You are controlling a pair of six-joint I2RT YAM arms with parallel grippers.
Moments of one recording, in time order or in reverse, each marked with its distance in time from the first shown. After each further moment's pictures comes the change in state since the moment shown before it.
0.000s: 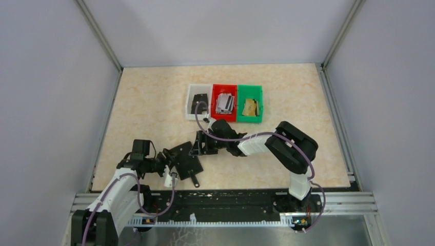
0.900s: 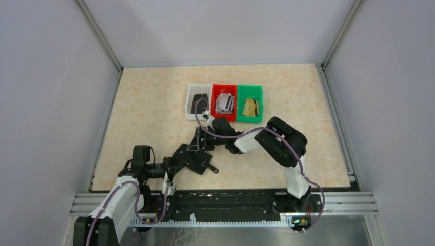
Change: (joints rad) left arm 0.002 -0.092 -0.149 0.174 0.364 -0.003; right arm -0.034 0.145 0.046 0.197 -0.084 0.068
